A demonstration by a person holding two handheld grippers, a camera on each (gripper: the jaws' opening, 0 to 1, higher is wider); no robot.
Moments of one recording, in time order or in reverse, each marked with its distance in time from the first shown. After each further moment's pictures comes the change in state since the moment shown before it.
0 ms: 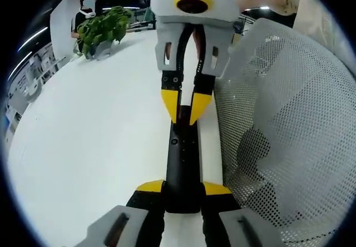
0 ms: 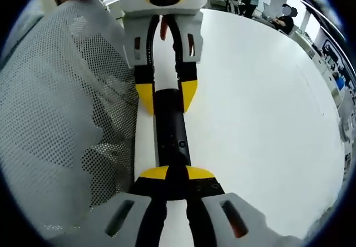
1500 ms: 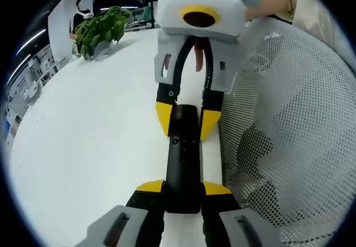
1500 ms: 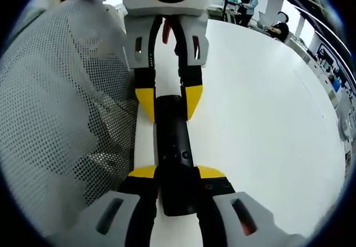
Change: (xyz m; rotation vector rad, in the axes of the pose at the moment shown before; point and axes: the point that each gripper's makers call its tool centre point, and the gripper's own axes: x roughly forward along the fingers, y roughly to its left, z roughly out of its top) left arm 0.002 -0.001 0.001 0.019 0.016 0.009; right arm 0.017 0.005 0.005 0.047 -0.032 -0.012
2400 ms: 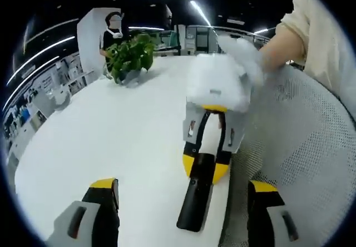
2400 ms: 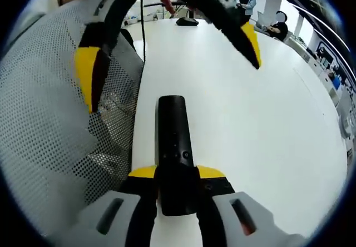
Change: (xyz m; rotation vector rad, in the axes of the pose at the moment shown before) left arm -0.071 0.021 0.067 -0.114 -0.259 0.237; right arm 0.001 -0.004 0.000 0.013 -0.009 0.011
